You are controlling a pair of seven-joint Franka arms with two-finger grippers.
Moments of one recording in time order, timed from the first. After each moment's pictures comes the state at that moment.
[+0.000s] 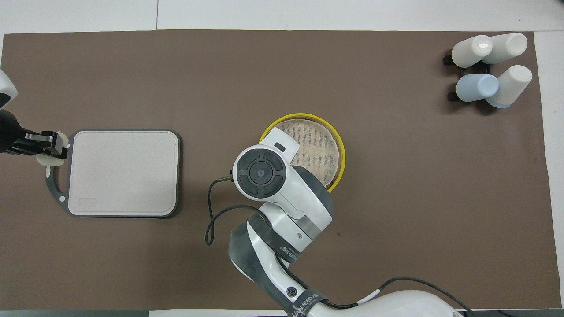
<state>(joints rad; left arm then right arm) -0.05 0.00 0.04 -1.68 -0.03 1.57 0.09 0.71 0.39 0.02 -1.67 -0.02 2.16 0.62</state>
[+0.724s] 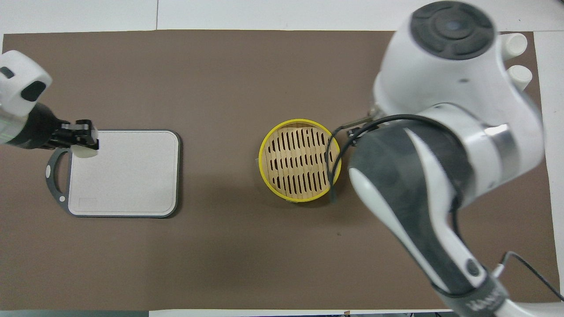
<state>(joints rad) -0.19 0.01 0.00 -1.69 -0.07 1.68 -0.25 0.33 0.20 0.00 -1.41 -0.03 1.43 0.08</state>
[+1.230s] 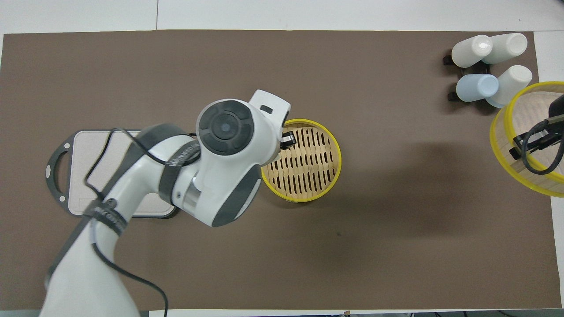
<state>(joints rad) -0.68 0.30 -0.01 -1.74 -0.07 2.17 -0.89 -0.05 0.12 -0.01 -1.47 -0.03 1.32 -0.37</state>
